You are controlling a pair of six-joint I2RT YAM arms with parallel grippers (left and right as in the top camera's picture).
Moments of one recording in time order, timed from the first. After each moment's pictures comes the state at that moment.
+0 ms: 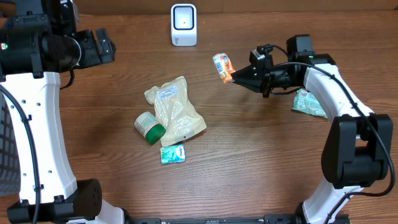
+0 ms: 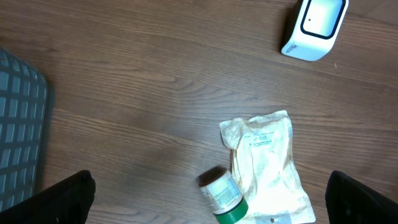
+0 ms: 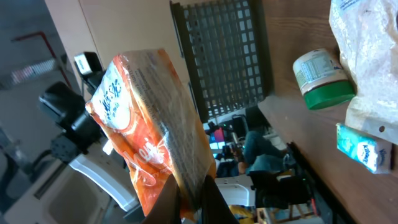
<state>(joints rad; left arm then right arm) 0.08 1.73 2.21 -1.49 0.01 -0.19 0.05 1.93 1.43 -0.81 -1.55 0.45</state>
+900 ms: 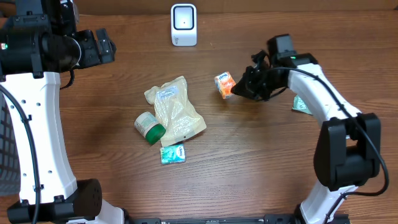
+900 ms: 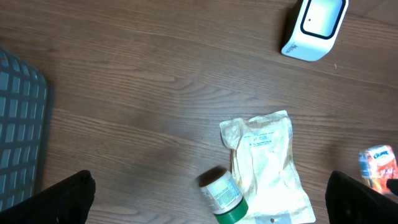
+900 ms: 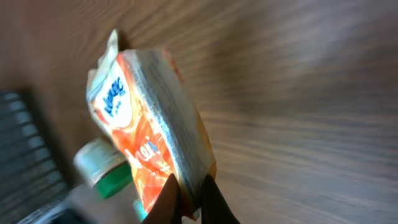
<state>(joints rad) 0.08 1.73 2.21 -1.49 0.01 -0.19 0.19 1.93 1.49 -0.84 -0.56 0.49</state>
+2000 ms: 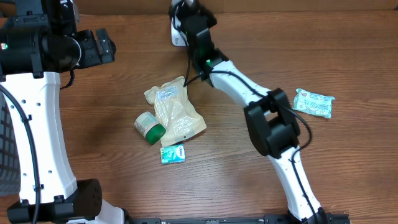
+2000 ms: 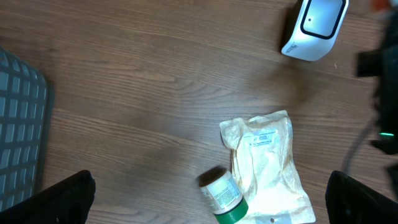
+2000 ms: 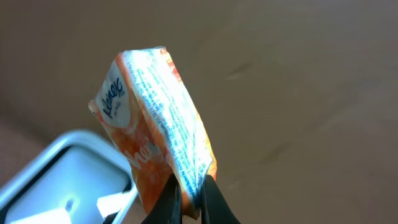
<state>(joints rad) 0.08 1.73 2.21 -1.49 0.01 -0.19 0.54 2.48 1.99 0.38 0.51 -0.62</state>
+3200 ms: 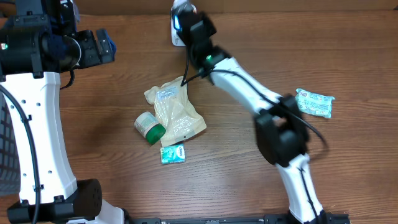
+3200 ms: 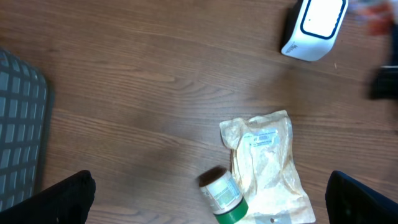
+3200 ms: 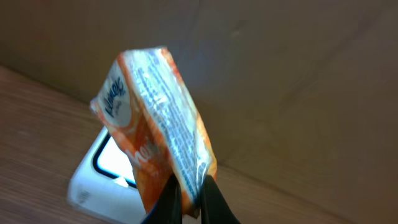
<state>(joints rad) 0.08 1.73 2.21 -1.49 0.01 -0.19 0.57 2.34 1.99 -0.03 0.48 -0.28</state>
